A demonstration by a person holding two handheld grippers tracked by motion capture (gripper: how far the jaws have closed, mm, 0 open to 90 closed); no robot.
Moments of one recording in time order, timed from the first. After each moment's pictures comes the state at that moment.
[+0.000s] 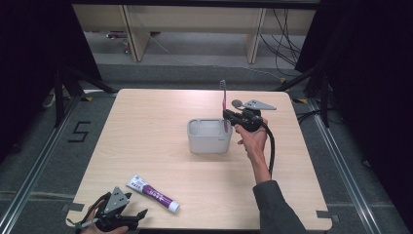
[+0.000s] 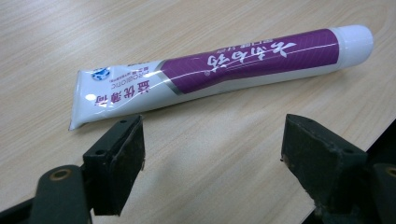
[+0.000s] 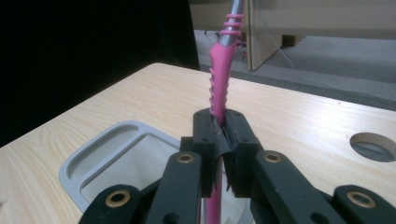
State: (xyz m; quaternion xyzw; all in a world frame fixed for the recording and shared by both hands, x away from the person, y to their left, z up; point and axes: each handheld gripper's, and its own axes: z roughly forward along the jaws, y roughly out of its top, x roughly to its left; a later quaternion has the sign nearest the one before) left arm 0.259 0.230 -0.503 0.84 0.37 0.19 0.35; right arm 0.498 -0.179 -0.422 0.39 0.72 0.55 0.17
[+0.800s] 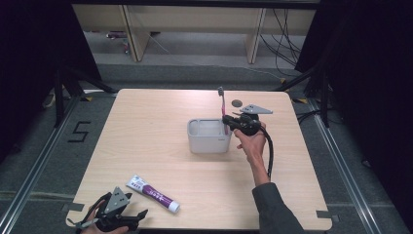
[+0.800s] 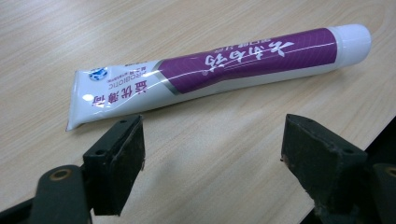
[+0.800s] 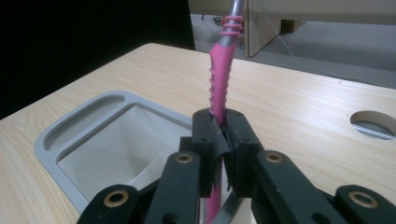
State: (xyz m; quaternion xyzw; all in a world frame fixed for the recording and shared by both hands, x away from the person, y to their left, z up) left arm 0.259 0.229 -0.504 0.84 0.37 0.18 0.36; right arm 0.499 -0.179 -0.441 0.39 0.74 0.53 0.16
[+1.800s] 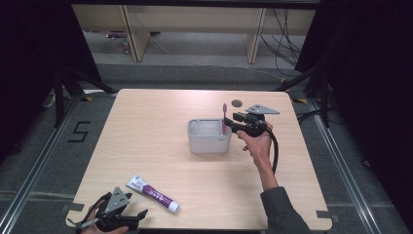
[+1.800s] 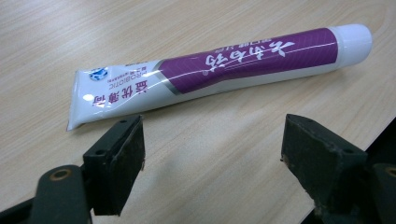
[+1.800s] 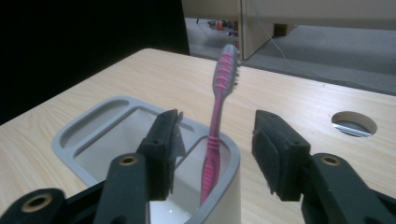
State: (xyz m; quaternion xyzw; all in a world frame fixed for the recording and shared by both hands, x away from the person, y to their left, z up) left arm 0.259 0.229 -0.504 0.84 0.37 0.18 0.36; right arm 0.485 -0.191 -0.427 0.41 0.73 0.53 0.17
